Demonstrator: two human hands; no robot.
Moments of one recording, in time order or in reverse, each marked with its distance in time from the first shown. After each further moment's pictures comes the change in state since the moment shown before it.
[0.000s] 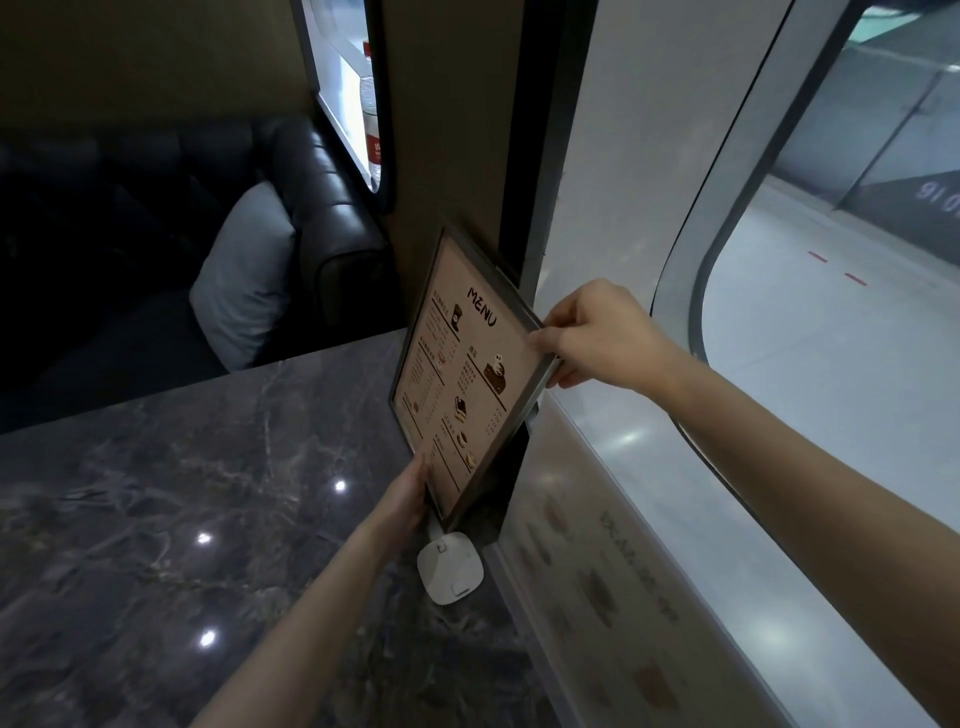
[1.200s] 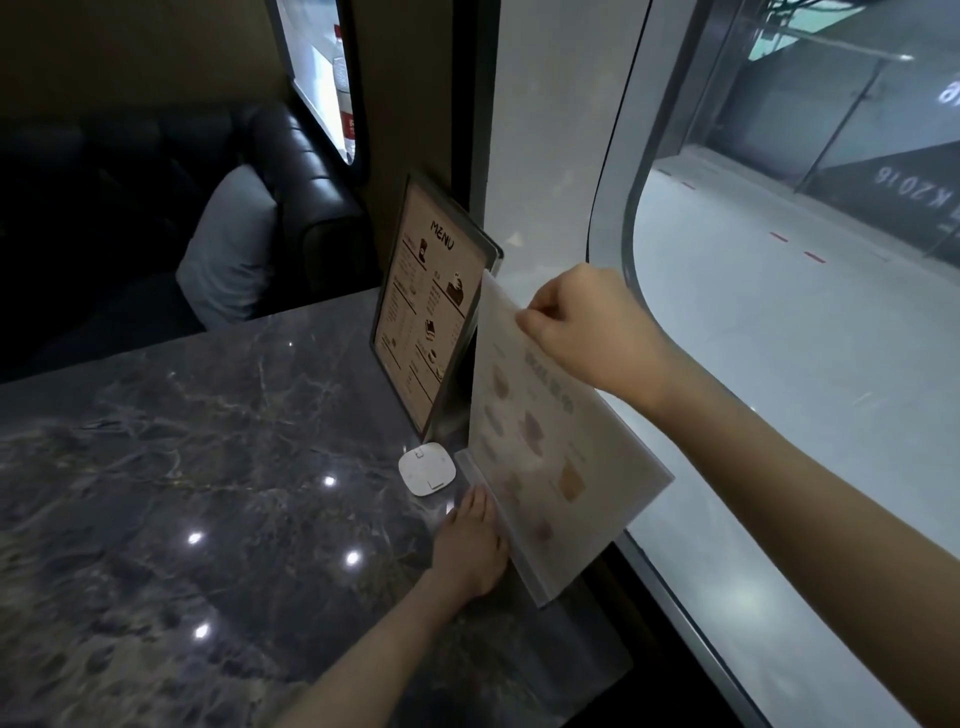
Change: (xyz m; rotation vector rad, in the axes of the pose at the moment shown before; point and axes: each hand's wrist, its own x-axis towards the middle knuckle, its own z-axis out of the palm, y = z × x) left_hand -0.112 -0.136 0.065 1.656 -0.113 0.361; right_hand -0.139 0.004 0.016 -0.299 0.275 -0.211
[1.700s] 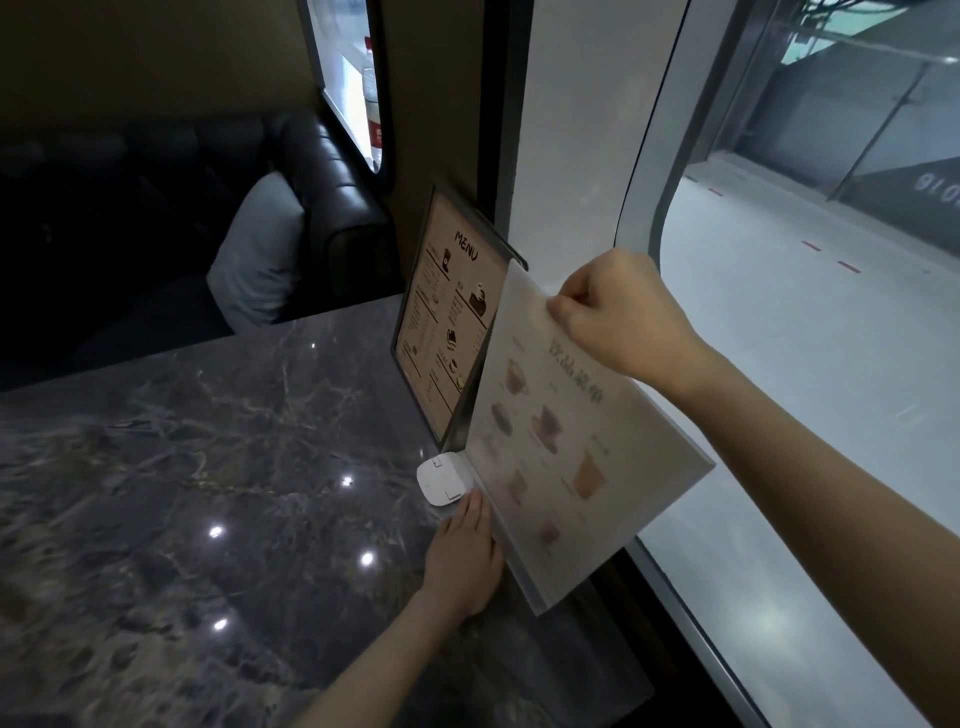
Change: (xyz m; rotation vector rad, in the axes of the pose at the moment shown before) left_hand -0.007 -0.024 0.005 -0.058 0.160 -0.048; right_hand 0.023 0.010 -0.004 0.011 0.097 -0.079
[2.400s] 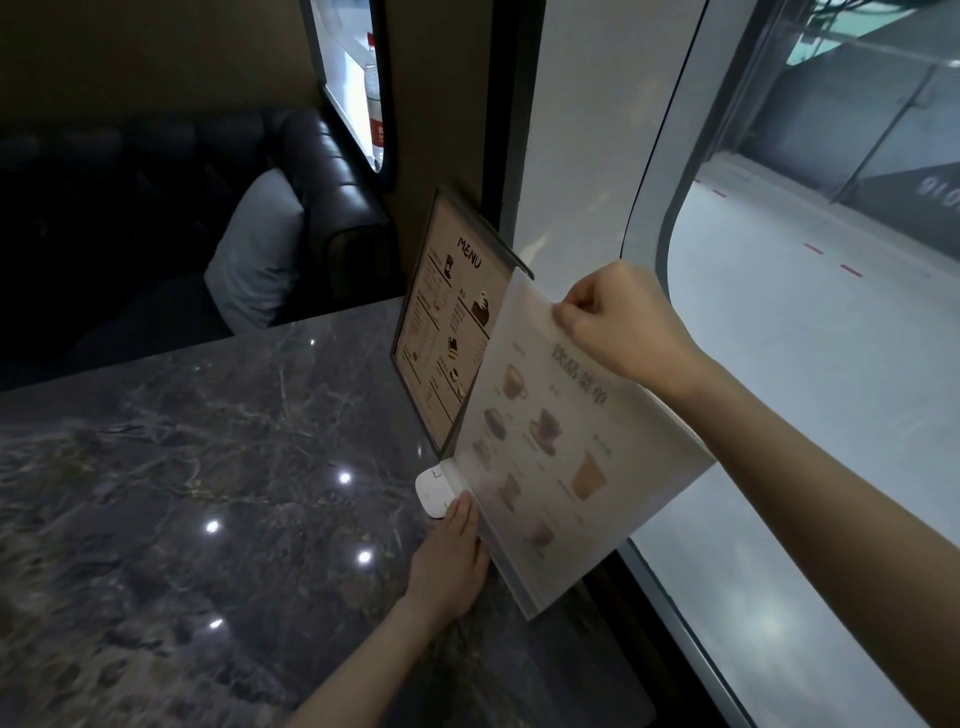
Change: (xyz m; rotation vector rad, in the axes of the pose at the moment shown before) left_hand 0.010 -0.021 0.004 -0.135 0.034 -0.016; right_hand 0.017 0.014 0.010 0.037 -0.029 0.064
